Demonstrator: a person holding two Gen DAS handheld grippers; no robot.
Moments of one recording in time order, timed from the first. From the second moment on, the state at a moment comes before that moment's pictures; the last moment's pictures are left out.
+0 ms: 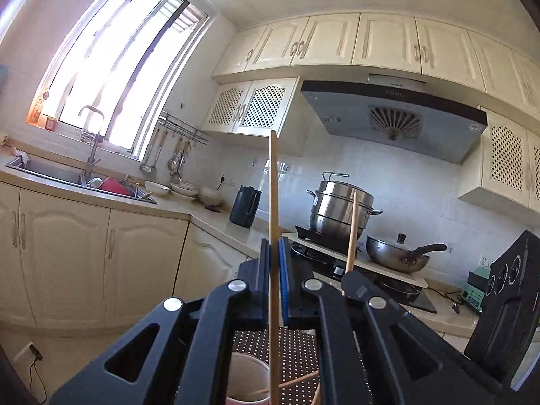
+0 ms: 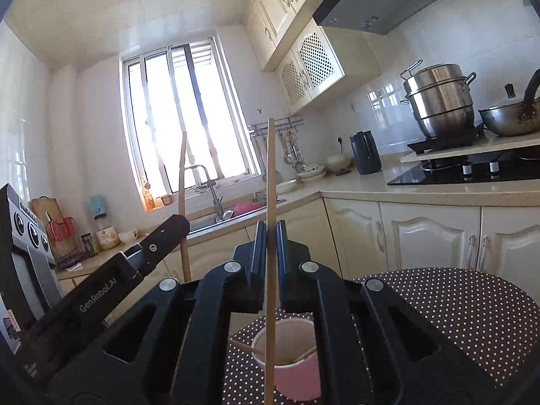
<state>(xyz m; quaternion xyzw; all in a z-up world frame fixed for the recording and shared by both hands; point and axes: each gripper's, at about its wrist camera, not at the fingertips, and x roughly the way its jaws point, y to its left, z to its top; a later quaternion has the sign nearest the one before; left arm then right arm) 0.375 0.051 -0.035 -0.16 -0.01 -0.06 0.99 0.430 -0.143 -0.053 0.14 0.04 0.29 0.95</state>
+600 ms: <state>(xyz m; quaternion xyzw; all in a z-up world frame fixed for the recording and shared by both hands) 0.416 0.055 -0.070 -0.16 -0.02 -0.04 0.99 0.459 -0.129 -0.075 0.12 -0.02 0.29 0.95</state>
